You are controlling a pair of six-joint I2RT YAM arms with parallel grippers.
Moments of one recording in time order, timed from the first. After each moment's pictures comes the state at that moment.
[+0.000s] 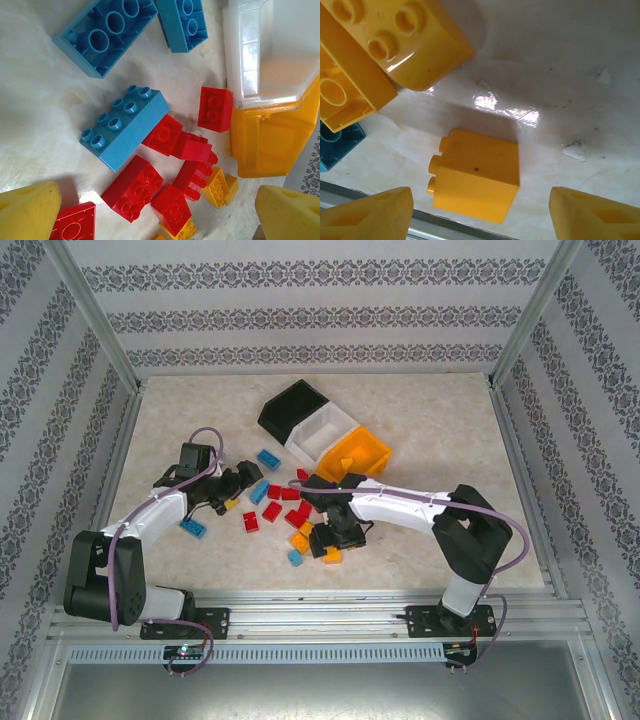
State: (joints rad) left arm -0.10 1.36 0.73 -0.32 0.50 -0.79; right arm 0.92 1.76 1.16 -0.95 -0.18 0.65
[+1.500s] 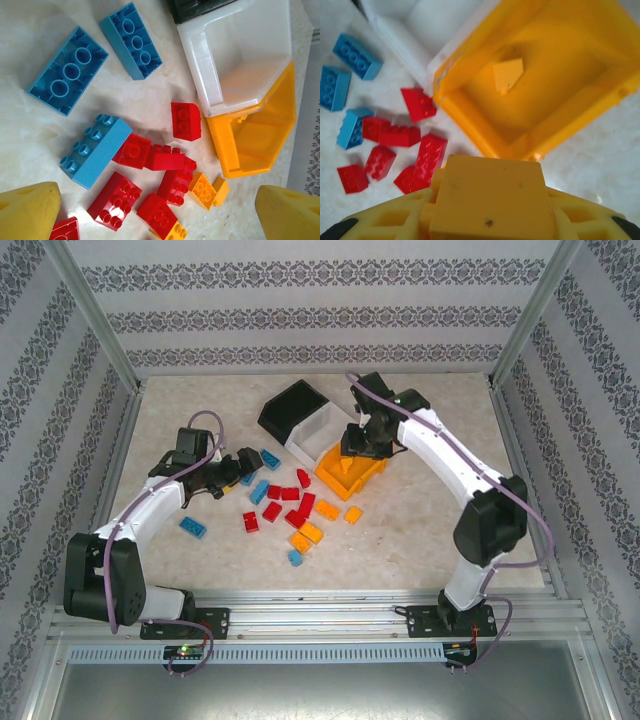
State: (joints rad) left arm -0.10 1.36 0.87 -0.42 0.48 -0.66; right arm 0.46 1.81 1.72 -1.12 -0.13 0.54
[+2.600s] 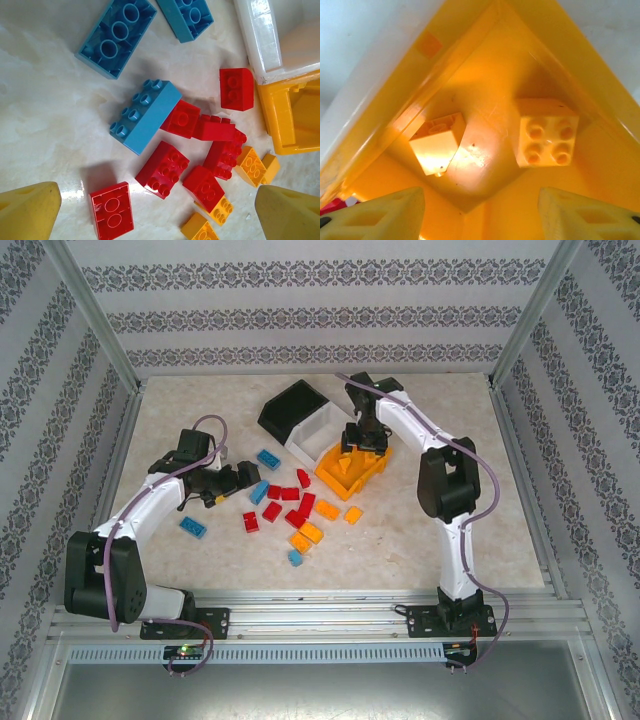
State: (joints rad) left arm -0.10 1.37 0.90 -0.62 0.42 -0.51; right arm 0.38 2.18 1.97 -1.22 -0.09 0.48
